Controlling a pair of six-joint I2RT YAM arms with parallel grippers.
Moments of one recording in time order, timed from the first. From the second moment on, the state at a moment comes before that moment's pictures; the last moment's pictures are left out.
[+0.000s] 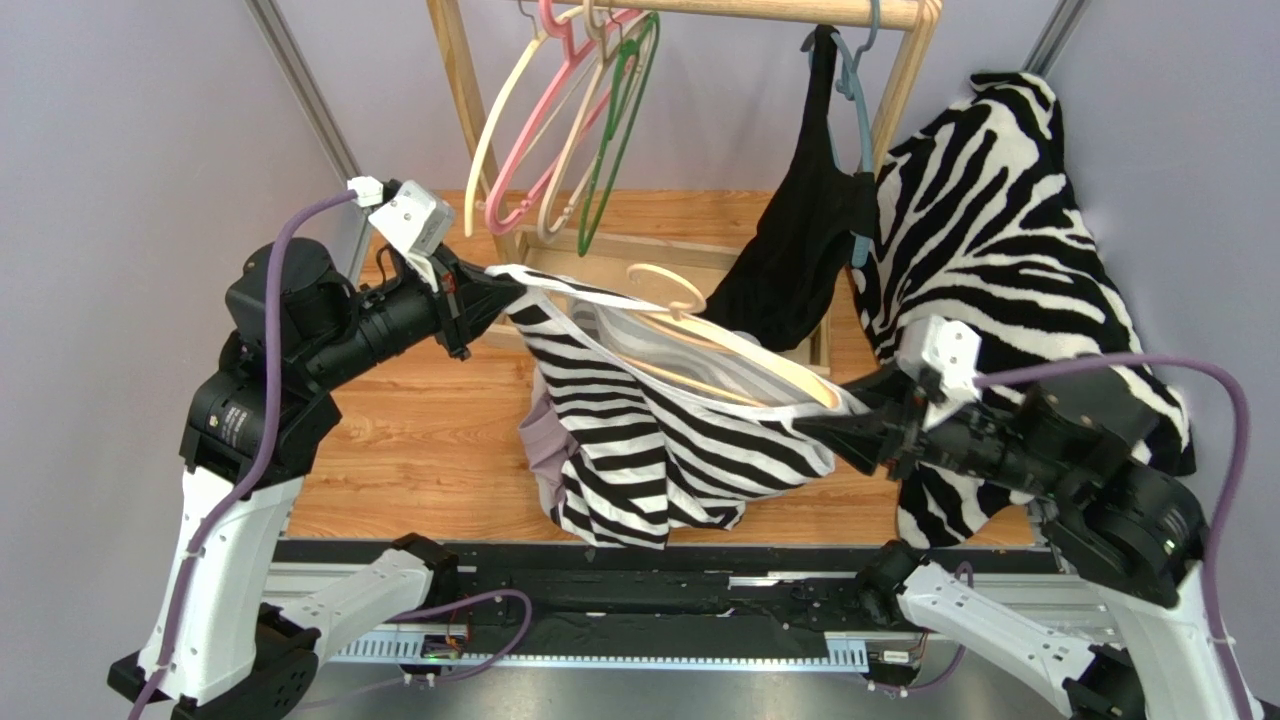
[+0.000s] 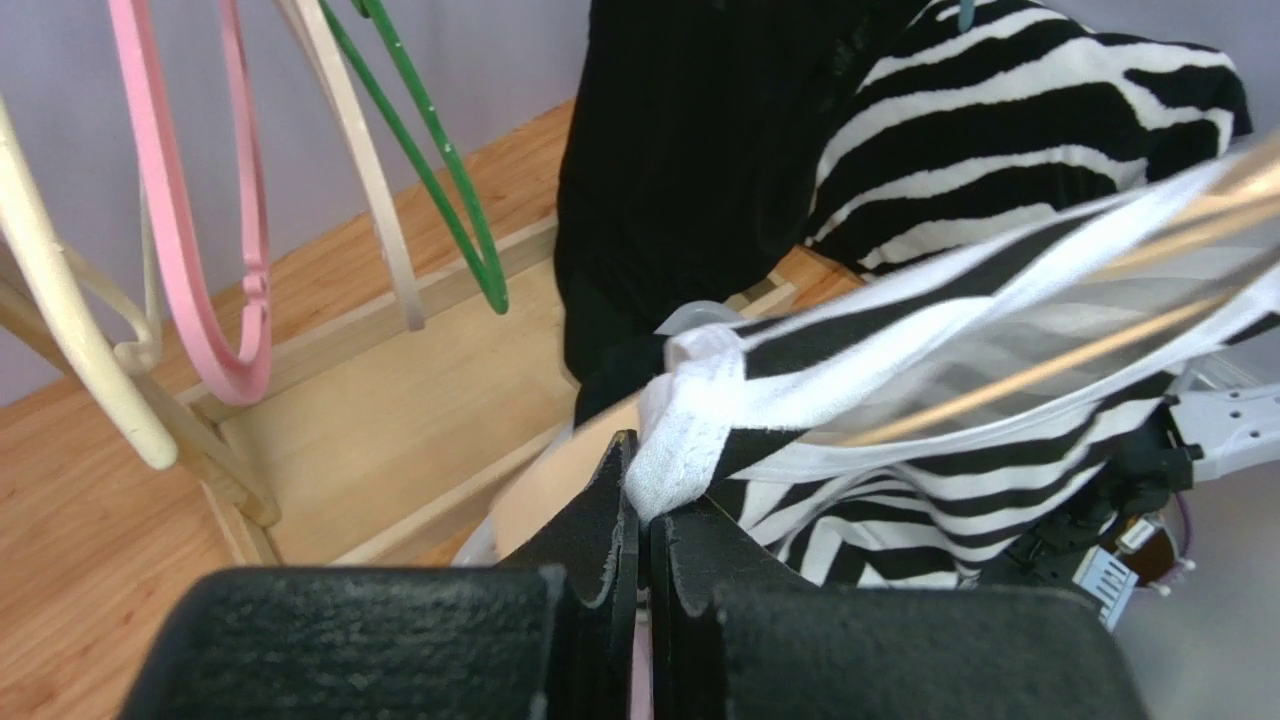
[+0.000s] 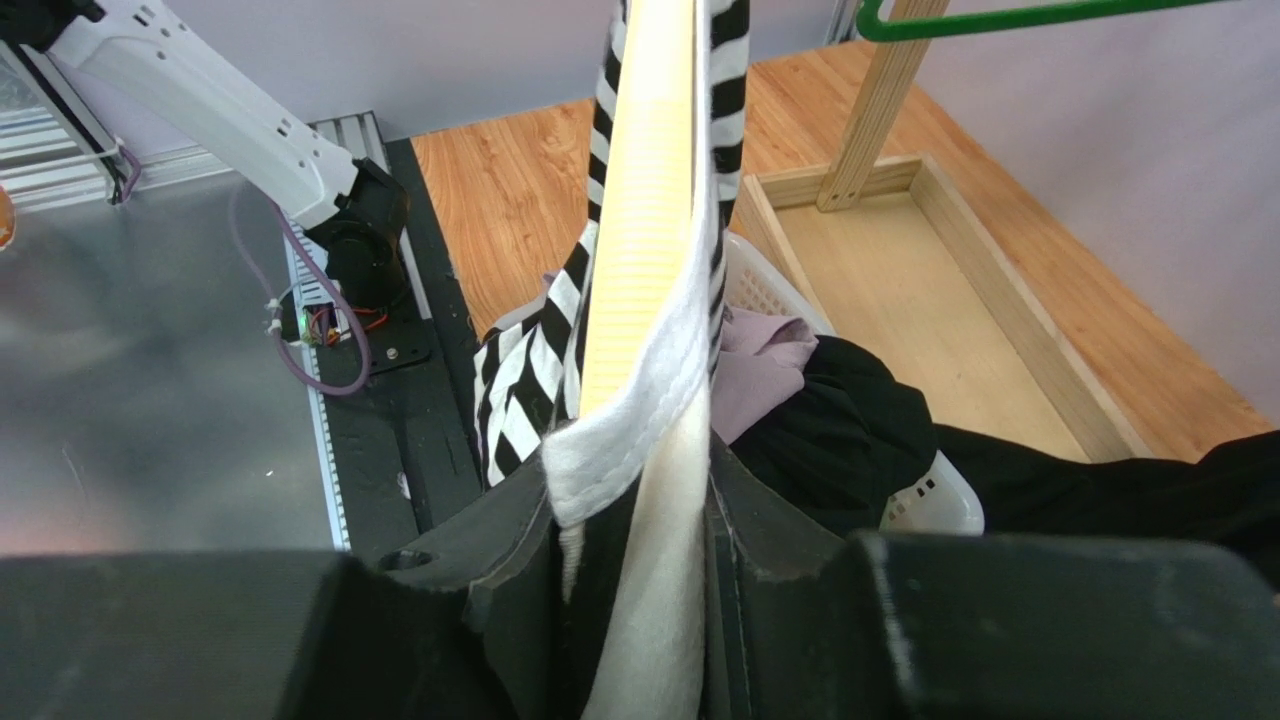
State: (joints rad) left arm -0.44 0.96 1.64 -0.80 0.38 -0.03; right arm 0.72 0.70 1.43 -0.86 -0.44 -0.11
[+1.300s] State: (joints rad) left arm -0.41 0.93 1.51 -0.90 0.39 0.17; right arm 0.72 0.59 1.40 -0.76 -0.46 -0.08
